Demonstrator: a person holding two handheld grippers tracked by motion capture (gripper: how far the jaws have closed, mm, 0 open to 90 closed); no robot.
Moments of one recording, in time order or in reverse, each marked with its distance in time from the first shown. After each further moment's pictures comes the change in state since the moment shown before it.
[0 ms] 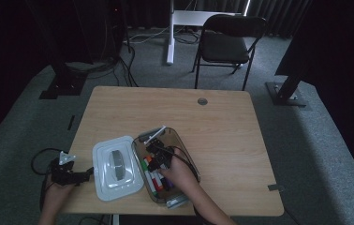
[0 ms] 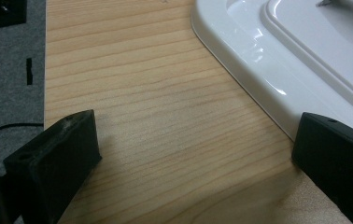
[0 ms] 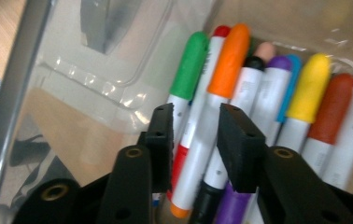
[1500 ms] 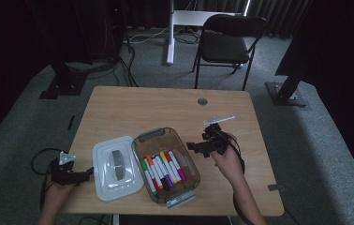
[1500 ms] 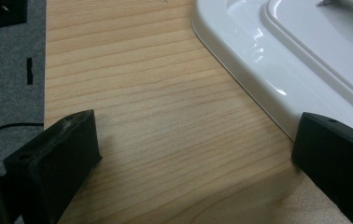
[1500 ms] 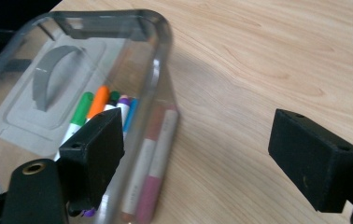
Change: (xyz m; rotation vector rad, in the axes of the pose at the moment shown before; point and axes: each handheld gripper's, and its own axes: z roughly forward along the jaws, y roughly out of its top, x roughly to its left) left arm 0.000 0.000 0.000 -0.001 0.001 -0.005; right arm -0.117 -0.073 -0.097 -0.440 -0.050 0.075
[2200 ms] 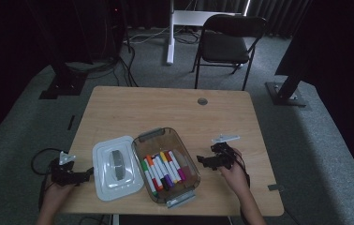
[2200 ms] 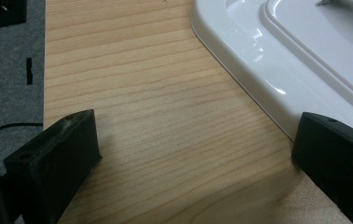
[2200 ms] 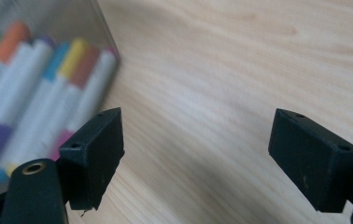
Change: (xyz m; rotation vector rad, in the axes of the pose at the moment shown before) left arm 0.000 0.000 0.000 0.002 -0.001 0.002; right arm -0.044 -0.076 0.037 -0.025 -0.070 -0.046
